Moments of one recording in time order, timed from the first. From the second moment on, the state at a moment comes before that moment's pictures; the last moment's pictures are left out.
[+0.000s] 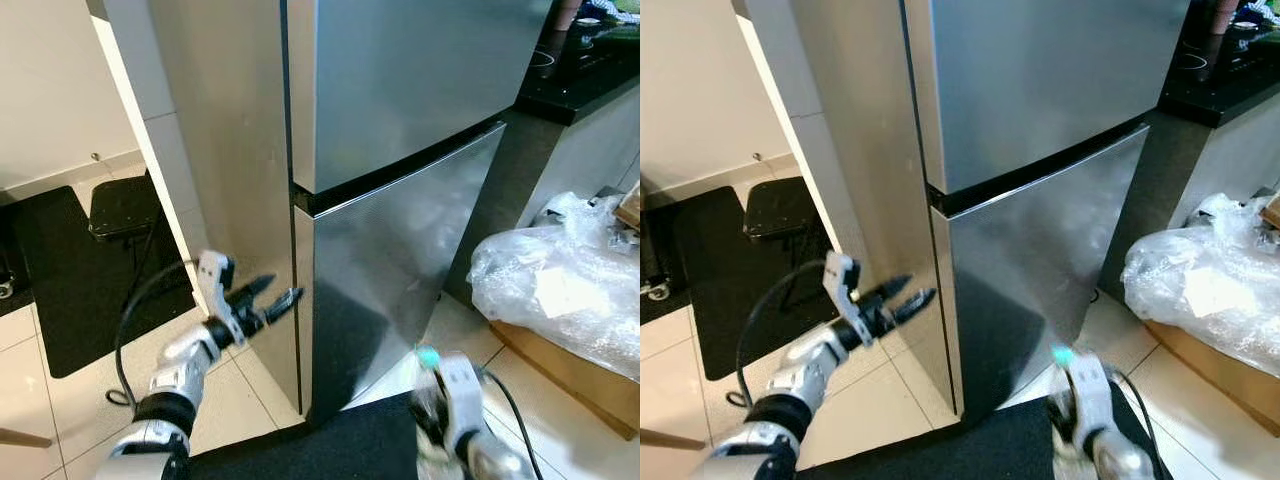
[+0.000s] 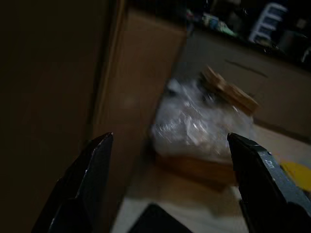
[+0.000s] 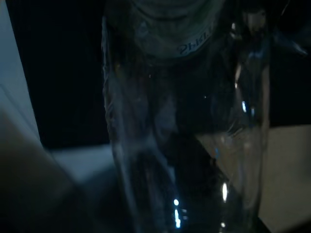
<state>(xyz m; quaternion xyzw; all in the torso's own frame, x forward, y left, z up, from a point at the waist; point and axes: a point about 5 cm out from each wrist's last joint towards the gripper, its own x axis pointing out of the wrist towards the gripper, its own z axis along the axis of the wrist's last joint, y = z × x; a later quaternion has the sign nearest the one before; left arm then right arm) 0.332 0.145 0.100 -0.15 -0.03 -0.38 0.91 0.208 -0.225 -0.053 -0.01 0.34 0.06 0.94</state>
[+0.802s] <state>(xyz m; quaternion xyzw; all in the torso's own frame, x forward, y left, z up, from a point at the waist) 0.375 0.144 0.163 -0.08 -0.09 -0.35 0.93 0.161 -0.247 -0.072 0.01 0.38 -0.04 0.93</state>
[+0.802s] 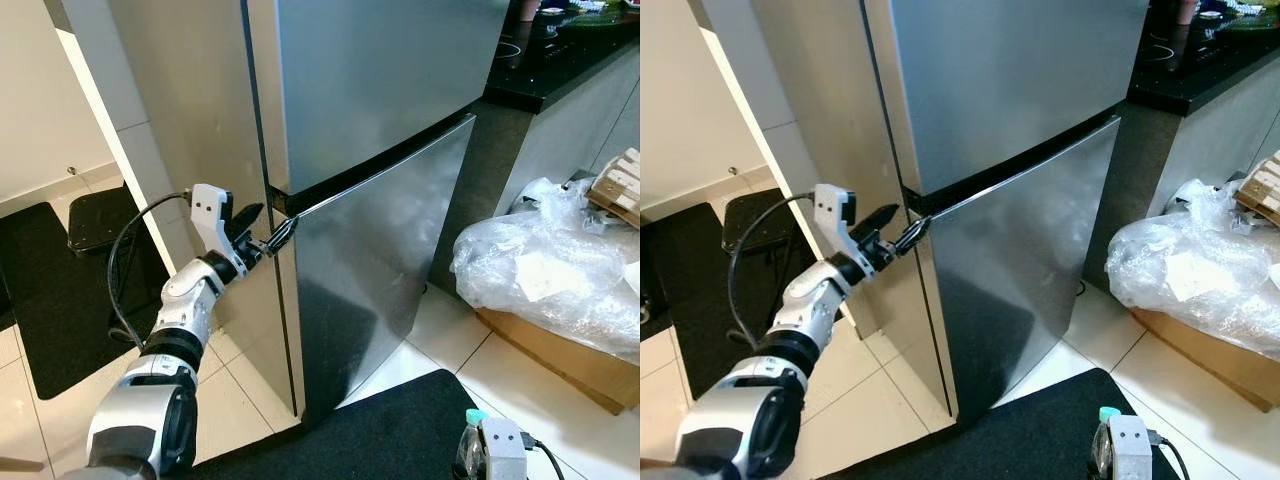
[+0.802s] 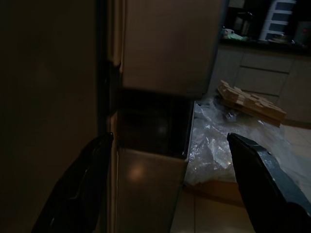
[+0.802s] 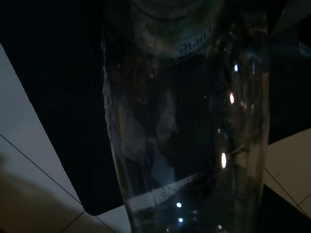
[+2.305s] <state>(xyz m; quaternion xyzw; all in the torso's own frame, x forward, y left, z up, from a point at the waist) 0.375 0.128 0.142 -0.09 -0.02 -0.37 0.92 0.152 -0.254 -0.072 0.00 0.37 -0.04 0.93</state>
